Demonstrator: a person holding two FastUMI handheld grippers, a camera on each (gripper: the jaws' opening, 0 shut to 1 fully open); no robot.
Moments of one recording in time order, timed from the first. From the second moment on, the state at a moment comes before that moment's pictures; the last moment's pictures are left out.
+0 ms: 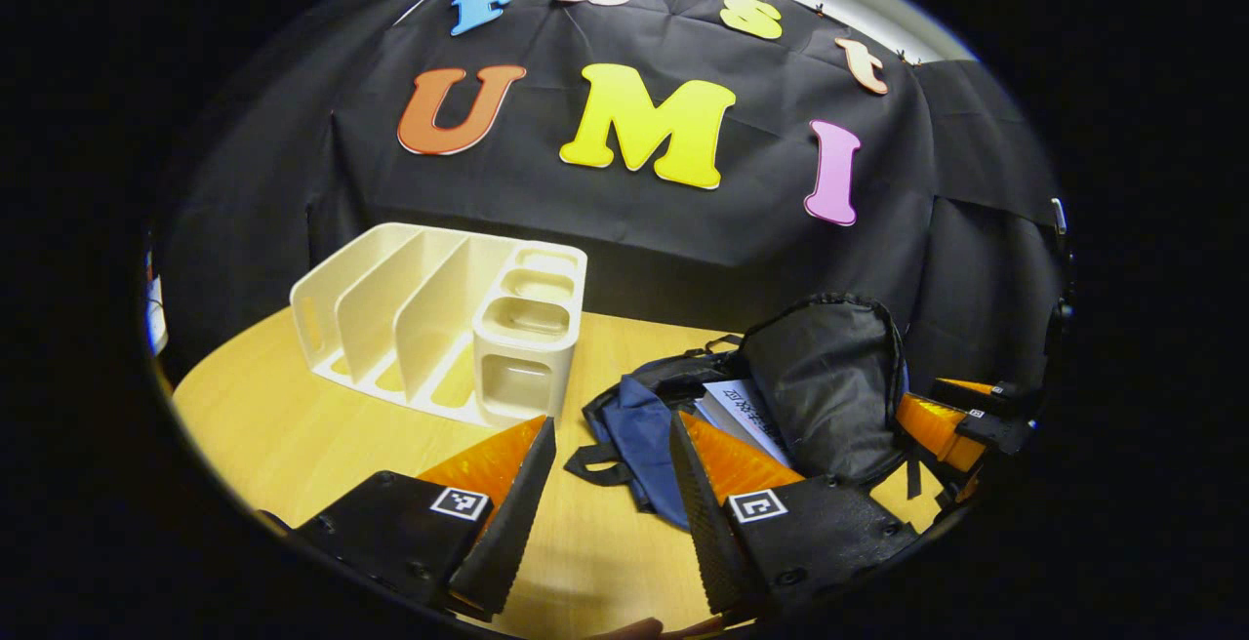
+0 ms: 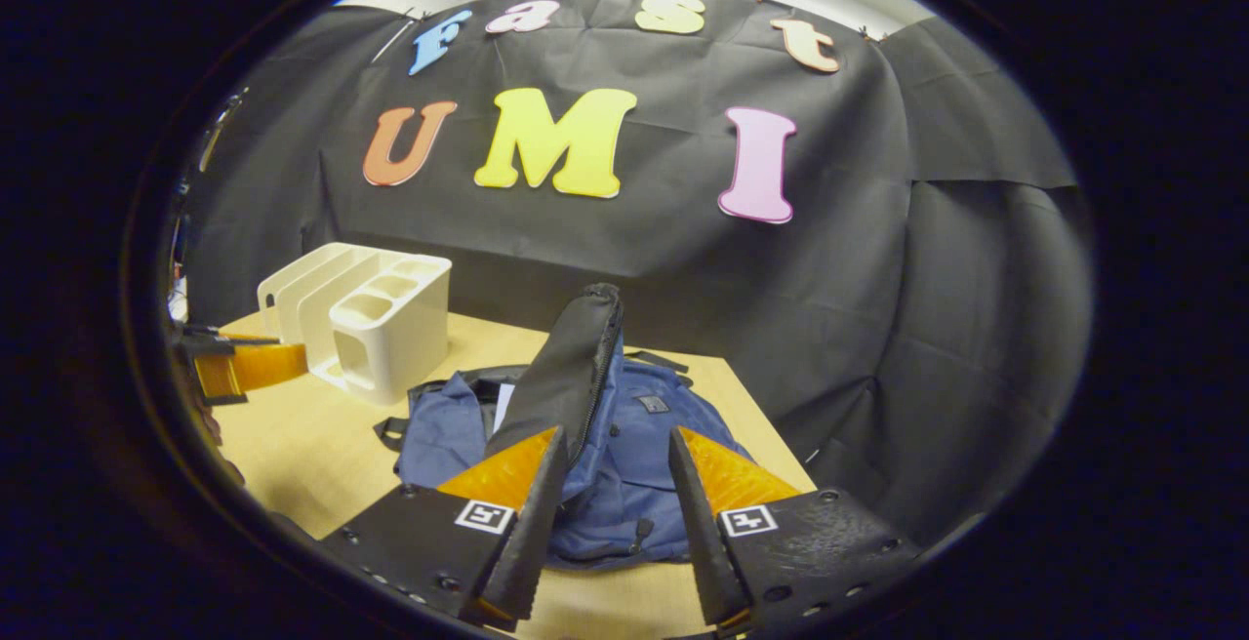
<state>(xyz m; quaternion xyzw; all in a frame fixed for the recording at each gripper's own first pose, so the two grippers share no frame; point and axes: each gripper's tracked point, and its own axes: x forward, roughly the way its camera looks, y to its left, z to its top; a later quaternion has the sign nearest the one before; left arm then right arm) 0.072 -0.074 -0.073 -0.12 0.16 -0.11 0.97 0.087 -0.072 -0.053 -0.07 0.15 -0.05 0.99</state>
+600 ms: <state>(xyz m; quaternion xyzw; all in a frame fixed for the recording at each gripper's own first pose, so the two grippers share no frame) 0.024 -0.001 -0.046 -0.08 0.09 -0.01 0.99 0.020 -0.078 -0.036 -0.03 0.09 -0.04 0.99</state>
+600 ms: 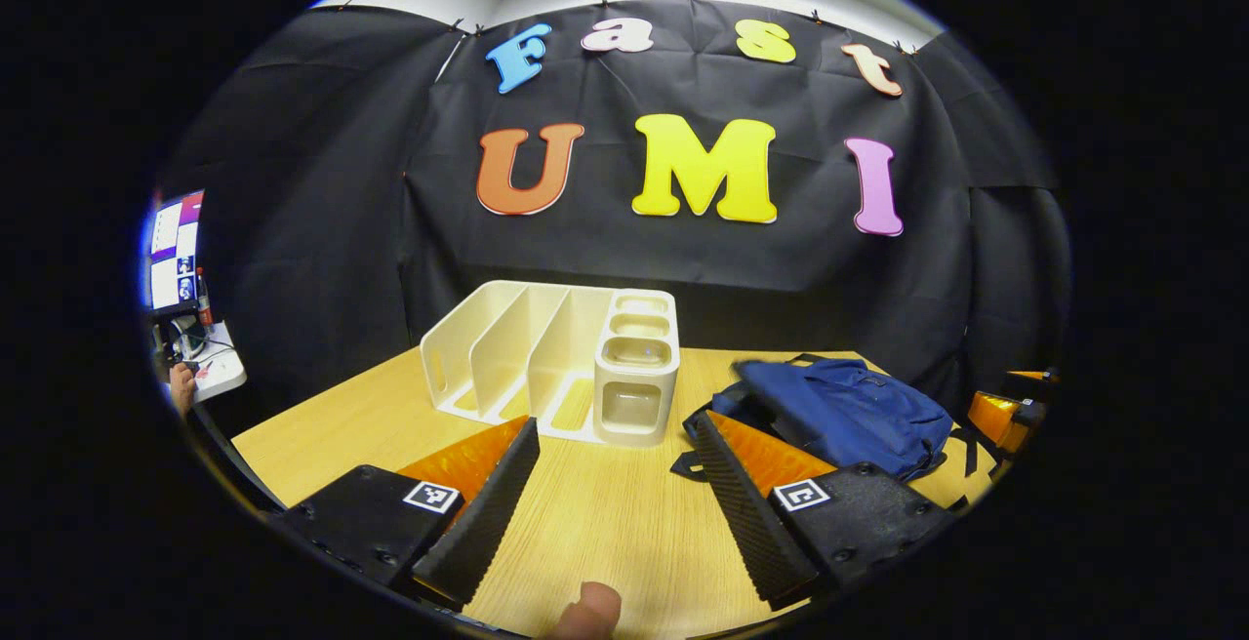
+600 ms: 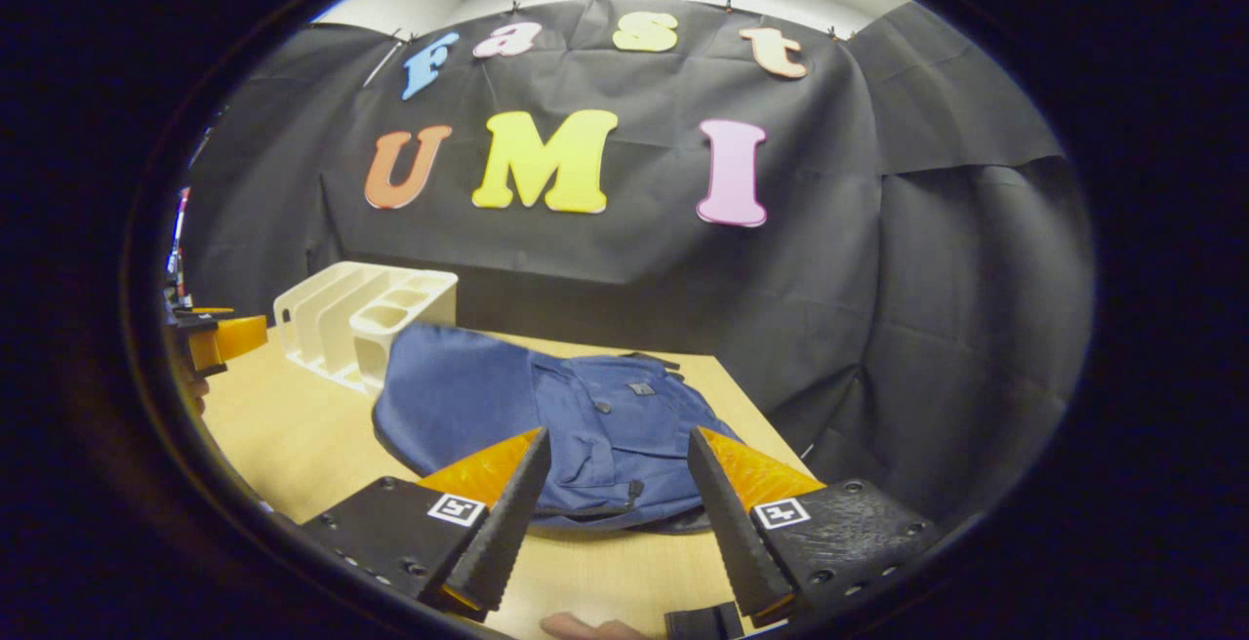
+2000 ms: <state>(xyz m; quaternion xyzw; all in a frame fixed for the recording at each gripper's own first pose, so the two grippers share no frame) -0.017 -0.014 -0.017 -0.08 0.02 -0.07 0.99 -0.028 -0.104 0.018 0.02 0.00 -0.04 1.00</state>
